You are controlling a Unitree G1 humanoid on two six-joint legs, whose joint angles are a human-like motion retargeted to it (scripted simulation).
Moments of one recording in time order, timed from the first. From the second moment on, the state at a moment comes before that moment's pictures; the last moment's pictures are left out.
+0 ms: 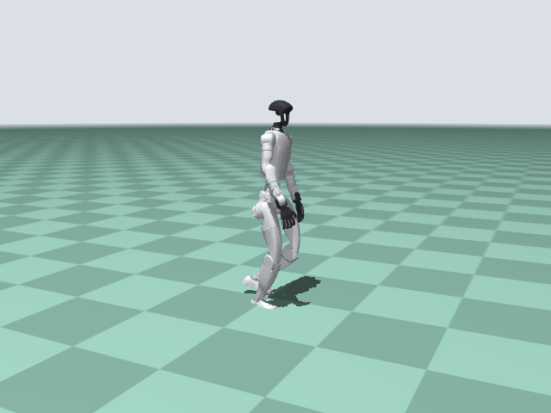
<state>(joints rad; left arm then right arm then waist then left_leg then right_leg) 0.02 0.31 -0.42 1.14 0.22 -0.13 -0.08 -0.17 -0.26 0.51 1.15 -0.18 -0.10 0.17 0.08 -0.04 -0.09 -0.39 0.19 0.31 1.16 -0.55 0.01 -0.41 -0.05 -0.23 0.66 -0.58 -0.02</state>
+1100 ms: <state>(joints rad) -0.06 0.31 -0.45 1.09 0.15 -0.12 -0.03 -0.10 -0.26 0.45 1.20 -0.14 -0.08 0.09 -0.01 -0.22 -0.11 -0.27 -0.28 0.21 0.12 -0.28 0.09 -0.47 -0.43 -0.03 1.22 -0.49 0.14</state>
